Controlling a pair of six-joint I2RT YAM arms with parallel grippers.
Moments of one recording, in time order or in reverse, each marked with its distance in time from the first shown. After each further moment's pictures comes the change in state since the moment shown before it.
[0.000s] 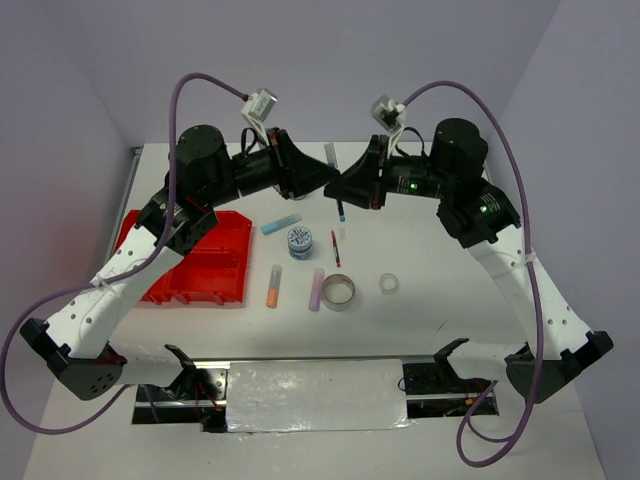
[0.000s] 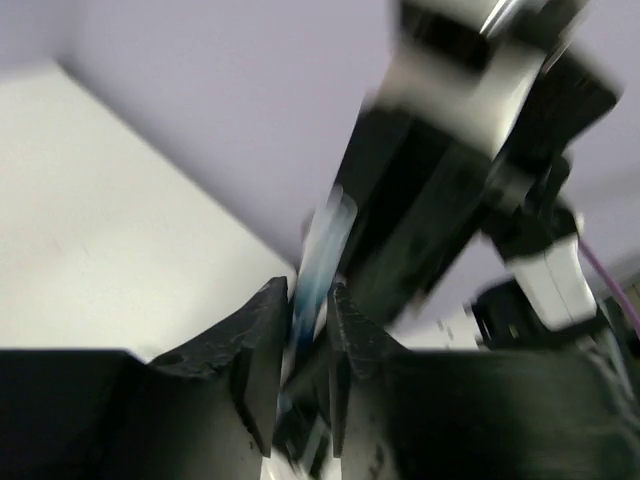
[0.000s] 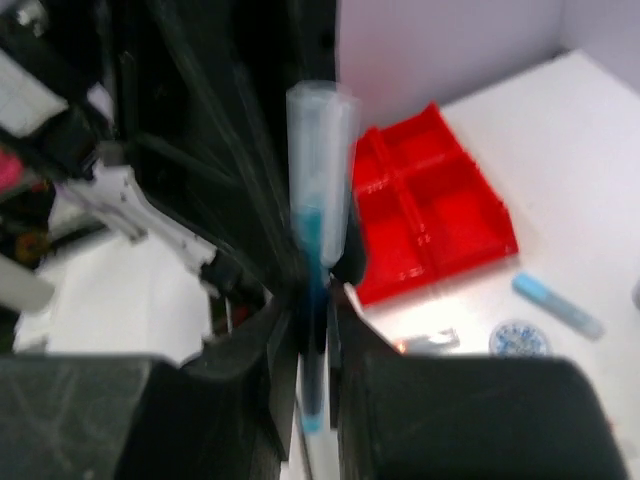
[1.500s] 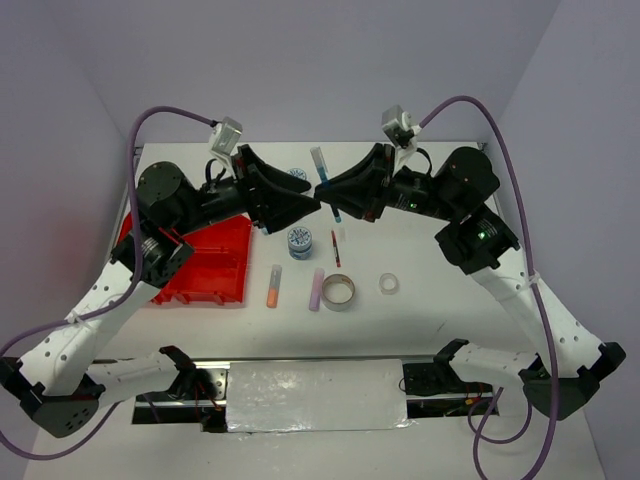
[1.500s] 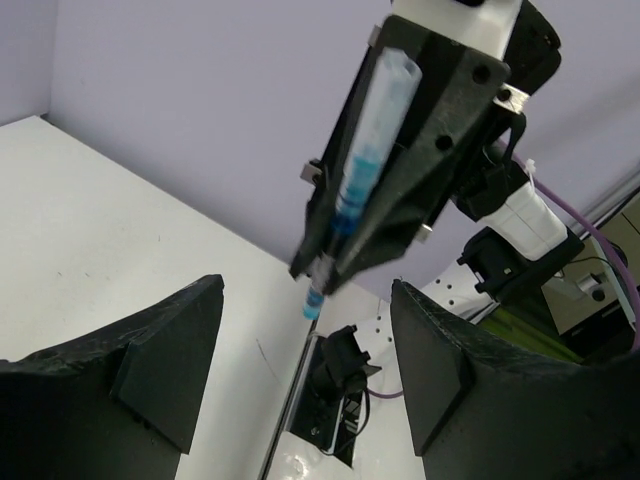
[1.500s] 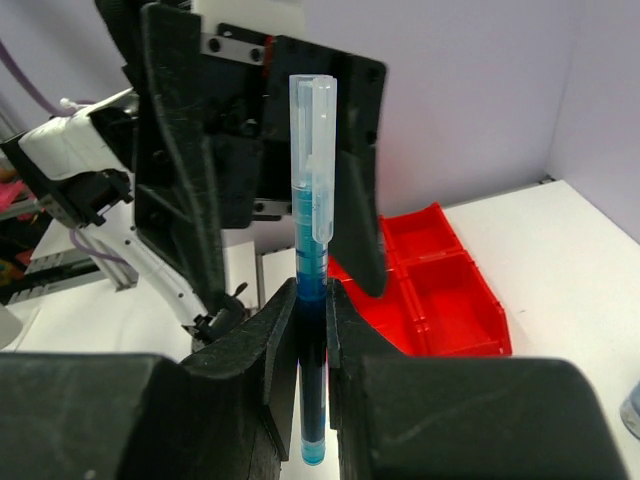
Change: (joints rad) left arm 0.039 -0.253 -0.266 0.148 0.139 0.036; right arm 0.108 -0.121 -0.168 0.381 0.117 0.040
